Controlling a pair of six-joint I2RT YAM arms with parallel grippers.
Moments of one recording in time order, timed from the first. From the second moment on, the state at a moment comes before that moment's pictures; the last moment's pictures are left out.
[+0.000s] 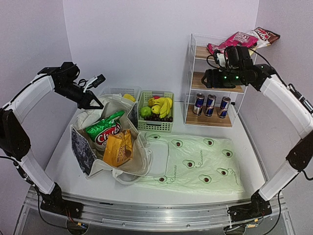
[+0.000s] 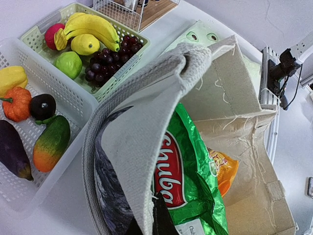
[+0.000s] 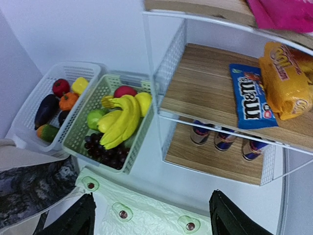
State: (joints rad) left arm -0.20 1.60 1.67 -1.13 0.76 0.63; right arm 0.47 1.57 1.79 -0.78 0.12 0.19
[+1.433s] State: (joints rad) left arm -0.20 1.61 1.67 -1.15 0.76 0.66; right arm 0.25 1.79 1.50 -0.04 0.19 -0.12
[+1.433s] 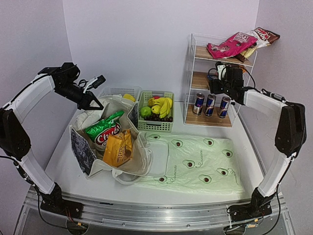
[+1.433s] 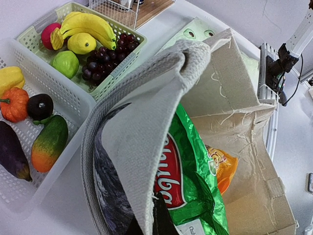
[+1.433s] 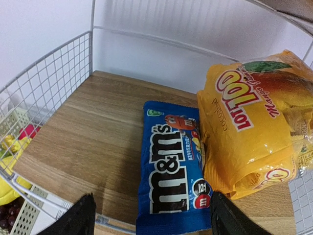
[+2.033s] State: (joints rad) left arm -0.20 1.61 1.67 -1.15 0.77 0.66; right arm 0.23 1.78 1.44 0.00 0.21 -0.07
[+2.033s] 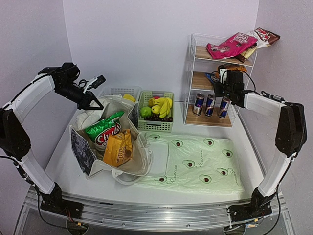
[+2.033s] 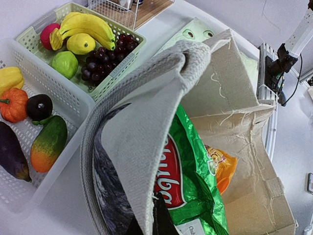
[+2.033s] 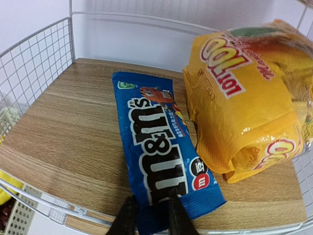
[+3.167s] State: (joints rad) left arm -0.20 1.61 1.67 -1.15 0.77 0.66; right arm 0.22 1.58 1.37 -0.16 -0.05 0.07
